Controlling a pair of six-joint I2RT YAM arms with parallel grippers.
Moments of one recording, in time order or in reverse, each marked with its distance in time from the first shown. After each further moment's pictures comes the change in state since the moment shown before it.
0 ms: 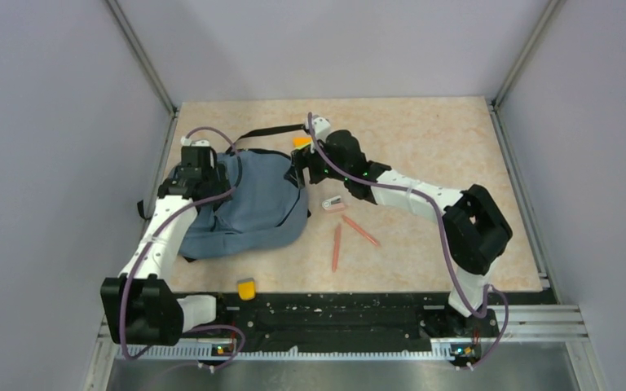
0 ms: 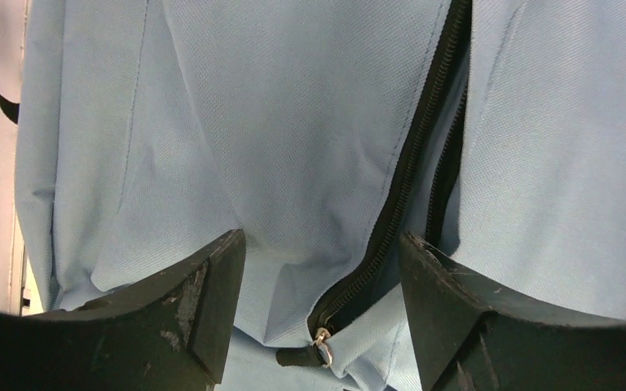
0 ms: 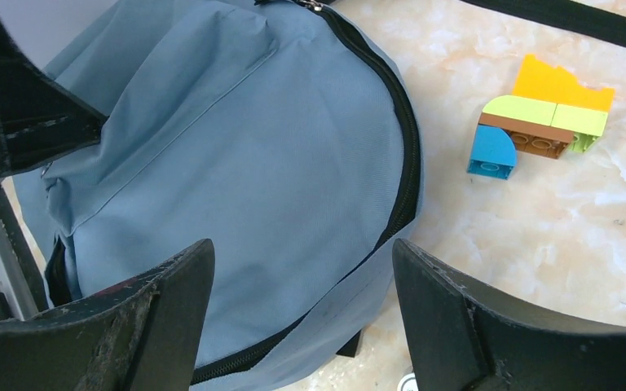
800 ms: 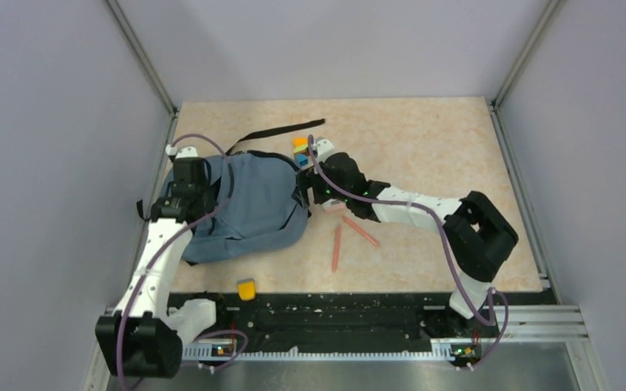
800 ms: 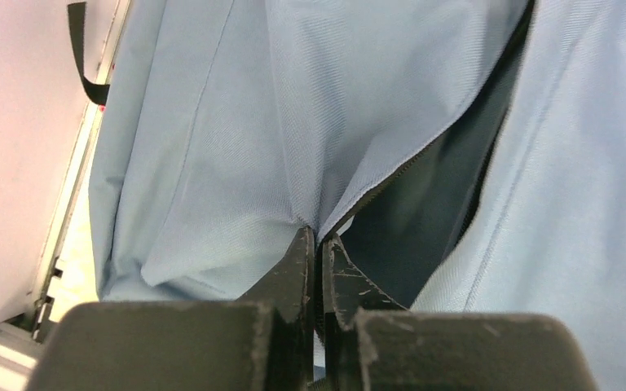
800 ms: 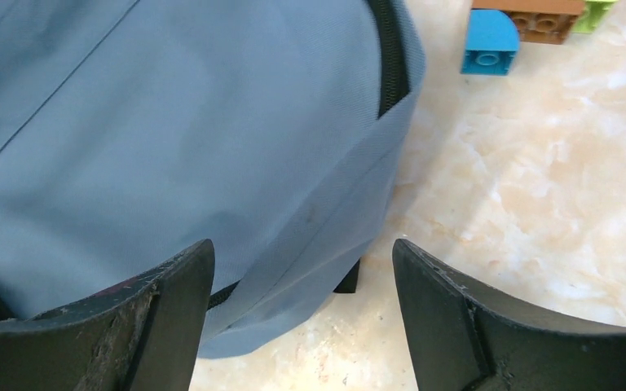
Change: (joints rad) left arm 0.002 -0.112 -0.055 -0.003 -0.134 -0.039; right arm 0.053 -0.056 -0.180 0.018 0.109 0.044
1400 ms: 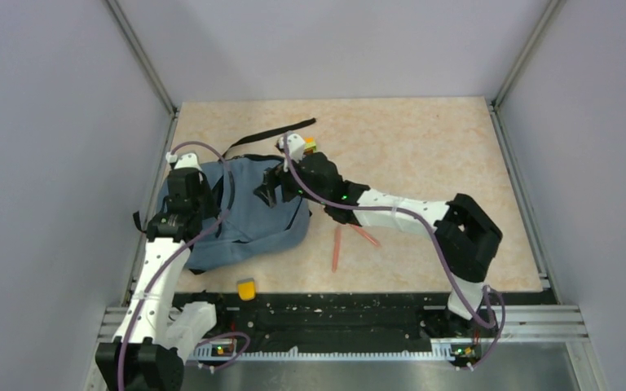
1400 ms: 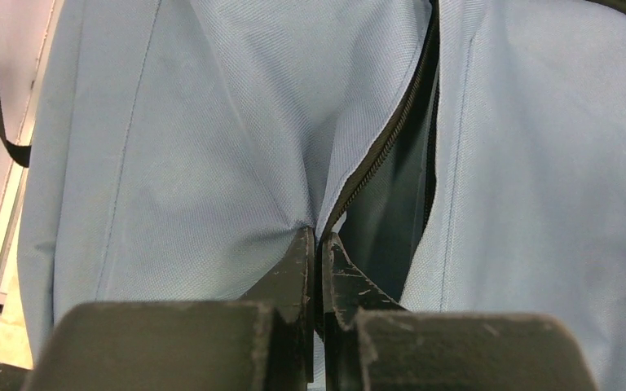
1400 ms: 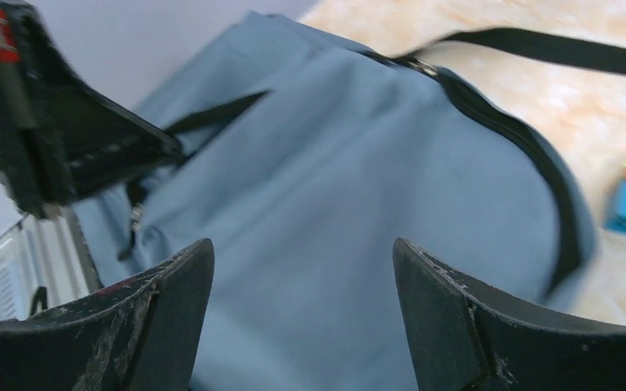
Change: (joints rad) left arm 0.005 -0.191 -0.113 0.061 0.150 0.008; right arm 0.132 0.022 0.120 0.127 0.039 0.018
